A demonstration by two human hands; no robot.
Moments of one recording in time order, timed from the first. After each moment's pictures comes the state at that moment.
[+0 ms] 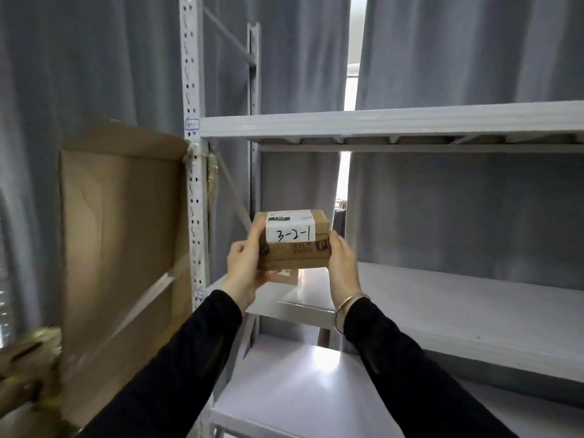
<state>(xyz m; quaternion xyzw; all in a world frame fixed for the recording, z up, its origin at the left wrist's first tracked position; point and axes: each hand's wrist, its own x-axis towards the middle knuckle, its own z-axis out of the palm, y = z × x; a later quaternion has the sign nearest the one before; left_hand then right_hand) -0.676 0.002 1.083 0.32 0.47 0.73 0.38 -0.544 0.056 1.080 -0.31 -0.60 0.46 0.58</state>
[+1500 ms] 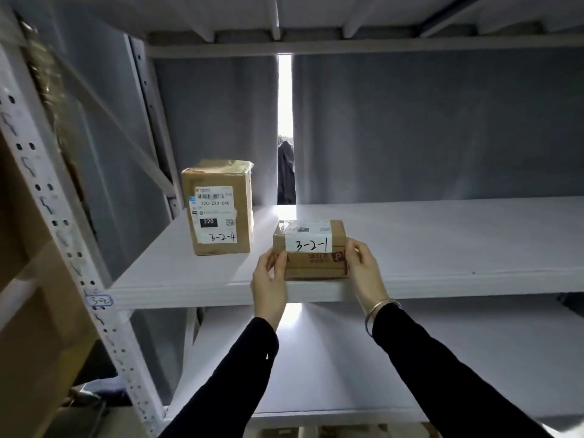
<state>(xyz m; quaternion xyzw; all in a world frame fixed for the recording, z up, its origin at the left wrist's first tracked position) -0.649 0.199 0.917 0.45 0.49 0.65 0.36 -0.506 0.205 0.942 -0.51 -0.53 0.34 0.58</state>
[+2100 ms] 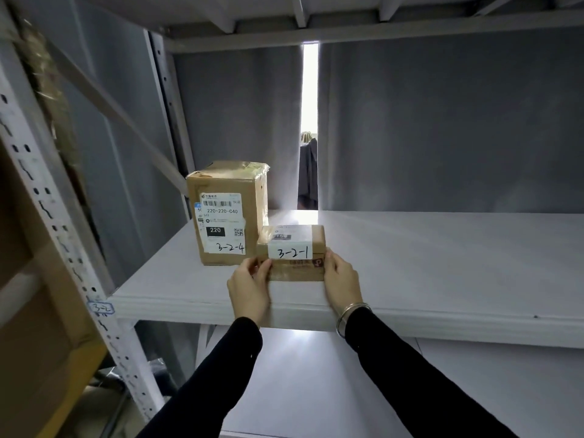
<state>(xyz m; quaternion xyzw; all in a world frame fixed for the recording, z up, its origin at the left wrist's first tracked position) -0.688 0.252 0.919 0.44 0.66 0.59 0.16 -0.548 0.281 0.930 -0.56 -0.61 0.31 0.47</state>
